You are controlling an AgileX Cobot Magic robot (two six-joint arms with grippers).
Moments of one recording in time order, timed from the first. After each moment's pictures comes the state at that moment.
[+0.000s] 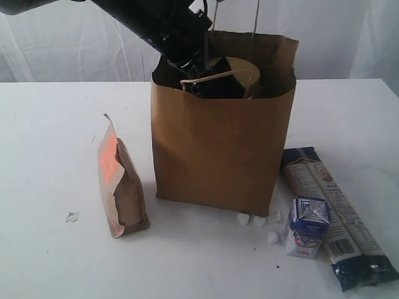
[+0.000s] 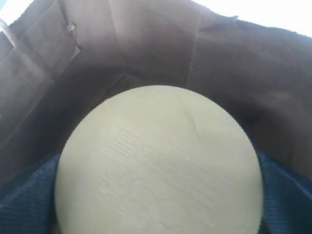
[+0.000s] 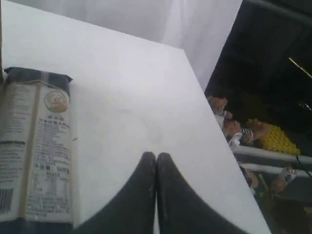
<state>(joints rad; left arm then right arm) -0.59 1.91 -1.89 -0.65 1.03 0.99 -0.03 0.09 0.00 -0.56 0.26 0.26</state>
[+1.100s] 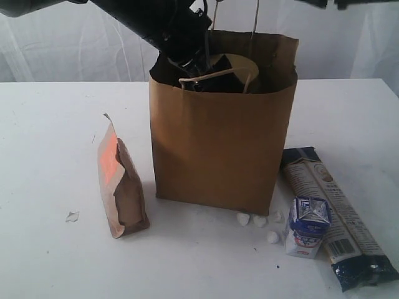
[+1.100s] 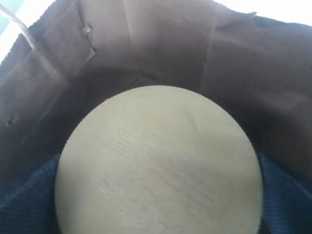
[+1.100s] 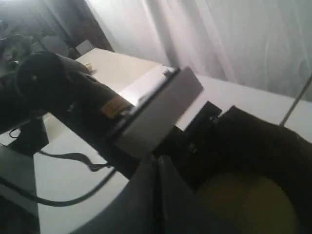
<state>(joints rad) -0.59 1.92 -1.89 -0.64 0.98 0.99 0.00 1.53 -1.32 -1.72 -1.16 2.03</state>
